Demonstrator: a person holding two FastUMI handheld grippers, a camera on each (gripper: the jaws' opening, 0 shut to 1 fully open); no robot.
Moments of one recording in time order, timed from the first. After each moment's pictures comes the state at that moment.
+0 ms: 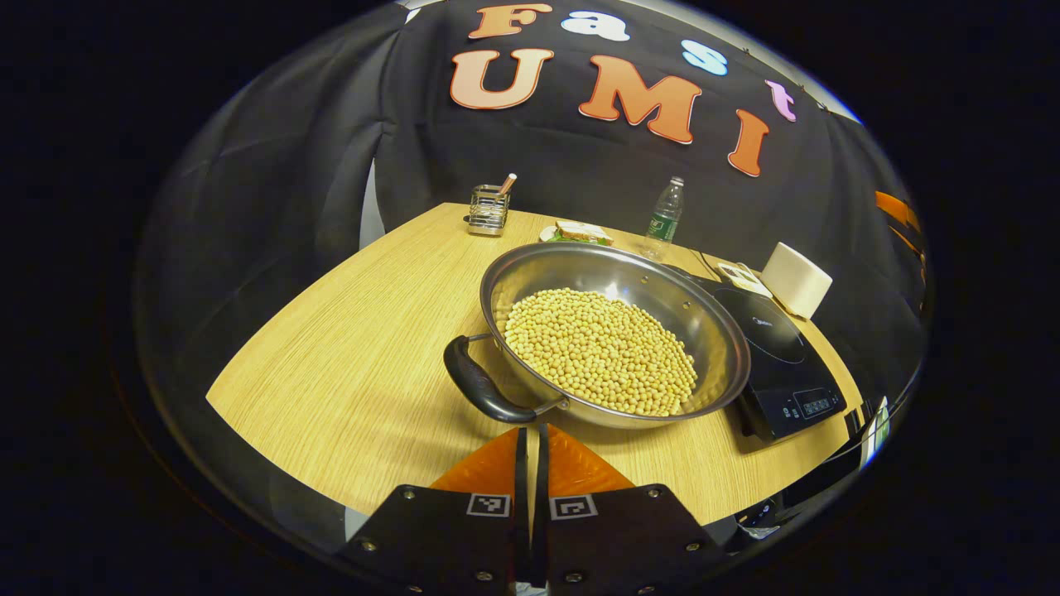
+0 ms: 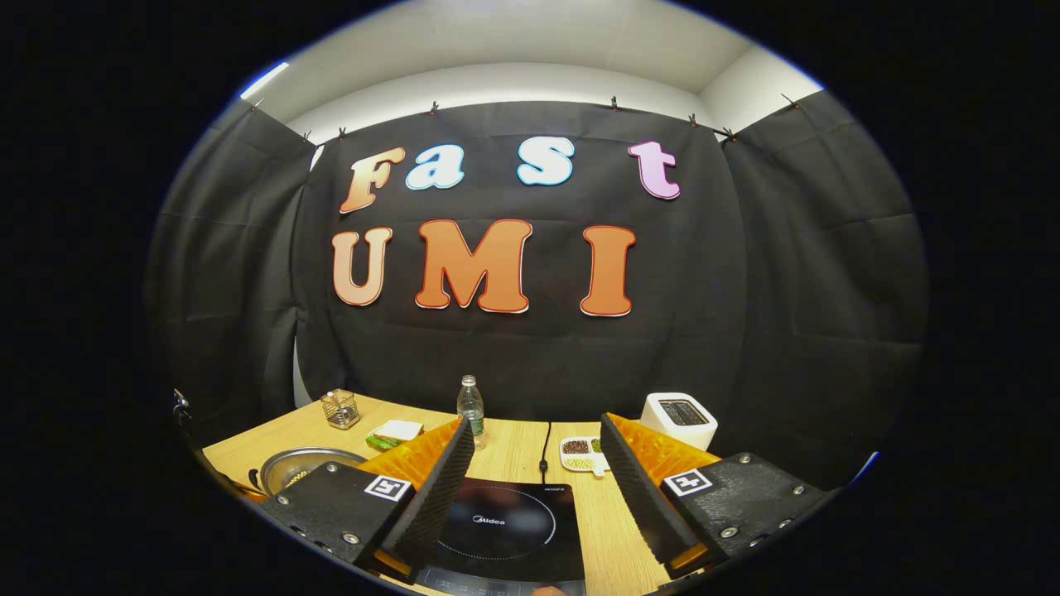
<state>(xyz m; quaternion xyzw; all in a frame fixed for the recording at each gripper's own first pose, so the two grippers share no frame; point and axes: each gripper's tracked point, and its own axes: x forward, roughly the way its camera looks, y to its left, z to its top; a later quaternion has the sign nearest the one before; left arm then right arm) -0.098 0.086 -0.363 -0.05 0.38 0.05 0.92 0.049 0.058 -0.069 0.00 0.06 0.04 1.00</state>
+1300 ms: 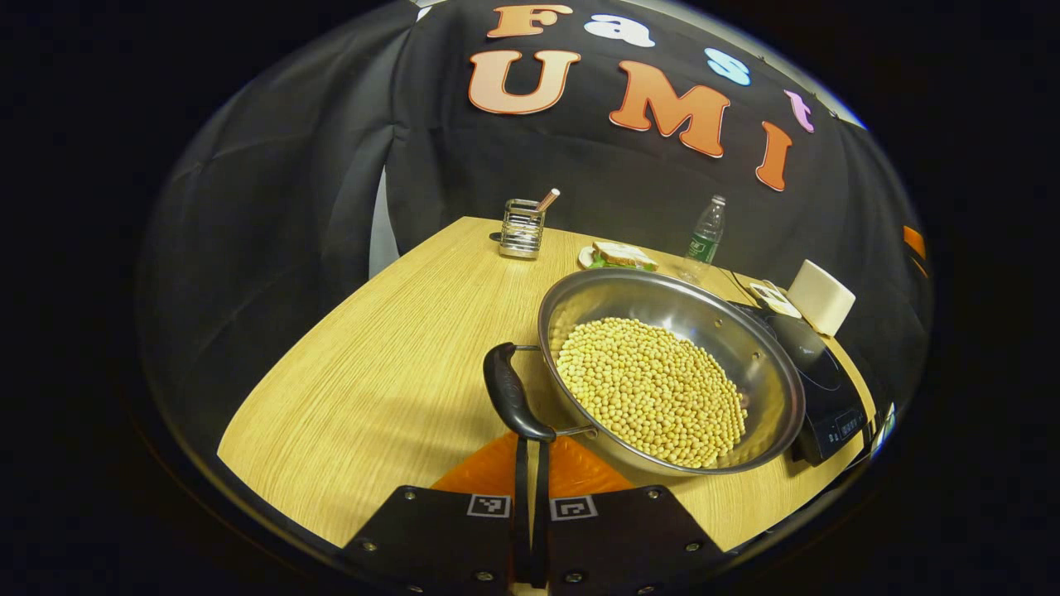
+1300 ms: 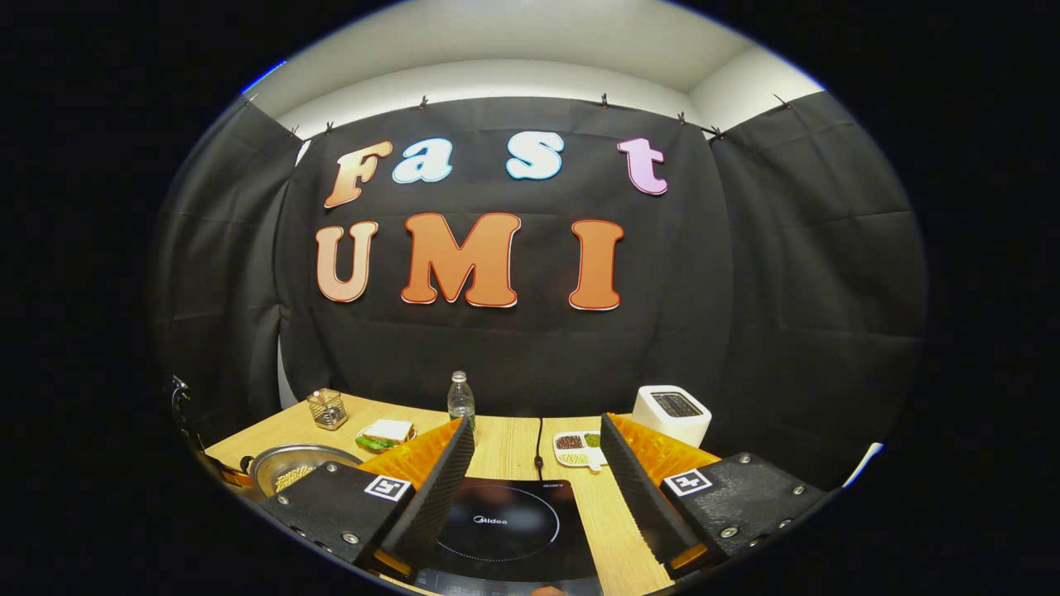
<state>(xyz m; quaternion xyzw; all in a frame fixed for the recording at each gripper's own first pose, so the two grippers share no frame) -0.032 0.157 -0.375 -0.05 0.36 0.05 0.93 0.052 0.071 -0.084 0.01 0.07 0.00 1.00</state>
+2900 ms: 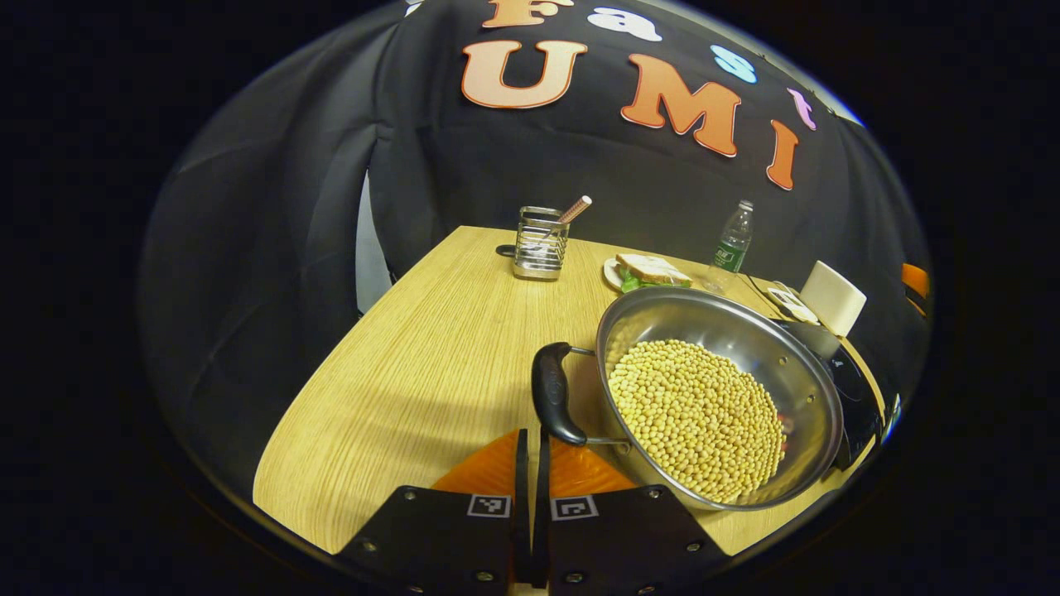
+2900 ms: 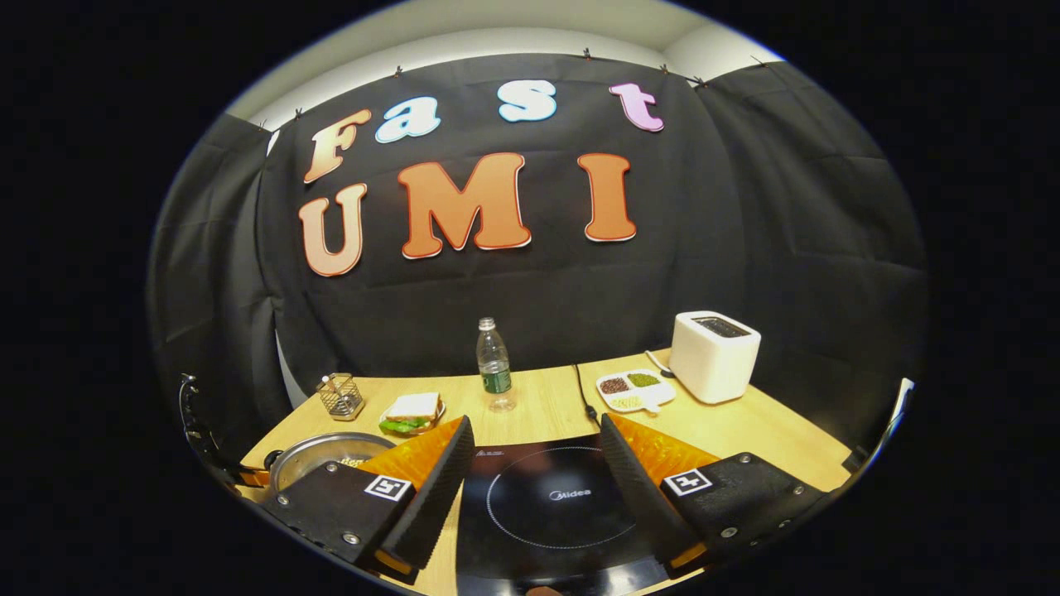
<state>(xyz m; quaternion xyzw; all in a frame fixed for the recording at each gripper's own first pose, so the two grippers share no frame) 0.036 0.219 -0.392 -0.03 0.35 0.03 0.93 0.071 0.171 -0.170 0.07 0.16 -0.01 0.98</state>
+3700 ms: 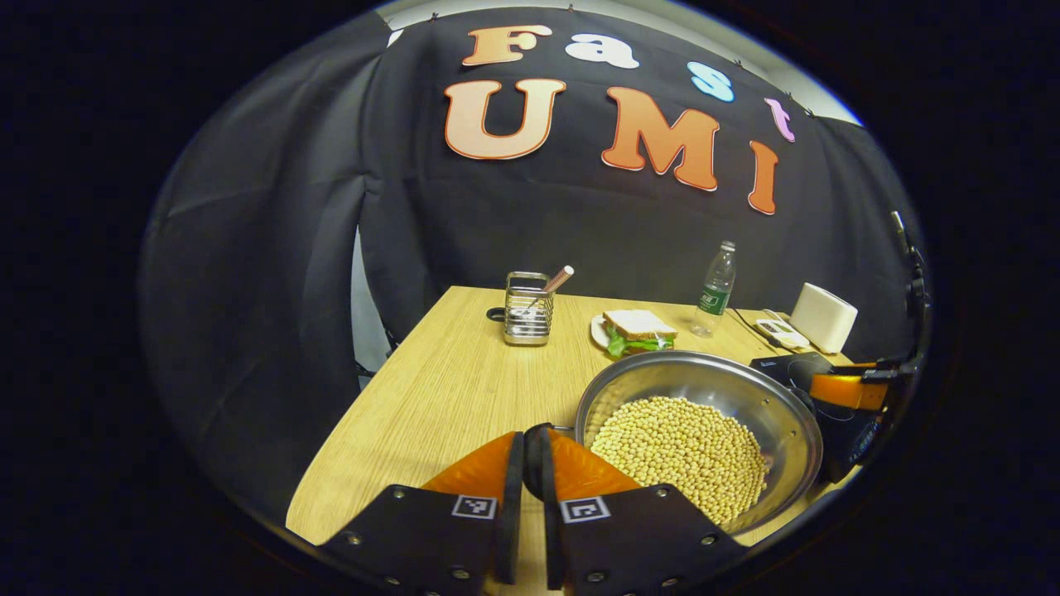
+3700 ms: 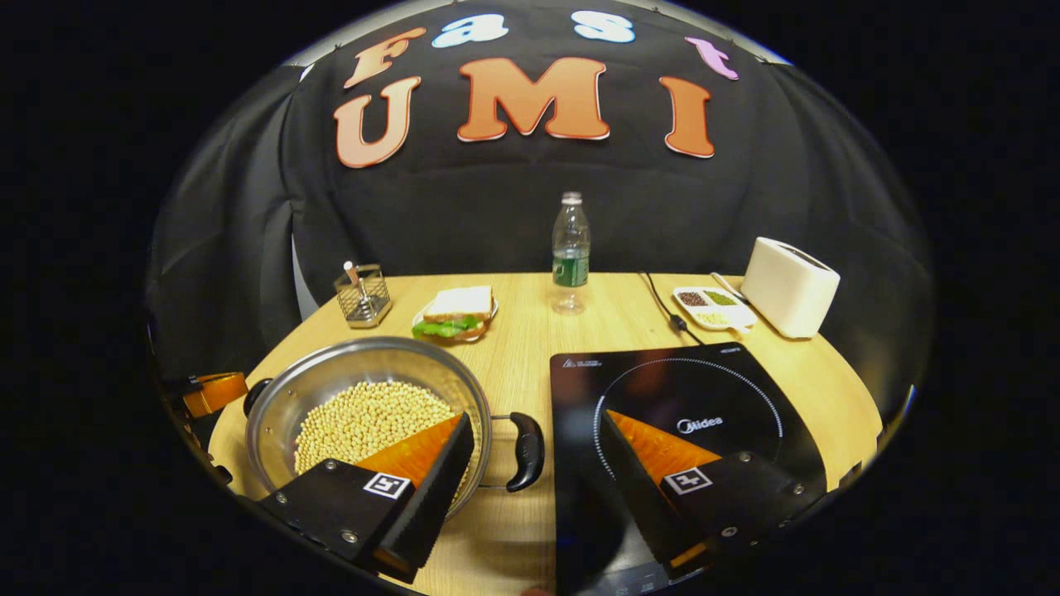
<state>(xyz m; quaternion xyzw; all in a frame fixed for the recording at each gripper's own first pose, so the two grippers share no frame) 0.080 0.205 -0.345 -0.01 0.28 -0.01 0.96 0.078 0.298 -0.301 0.01 0.31 0.04 0.95</state>
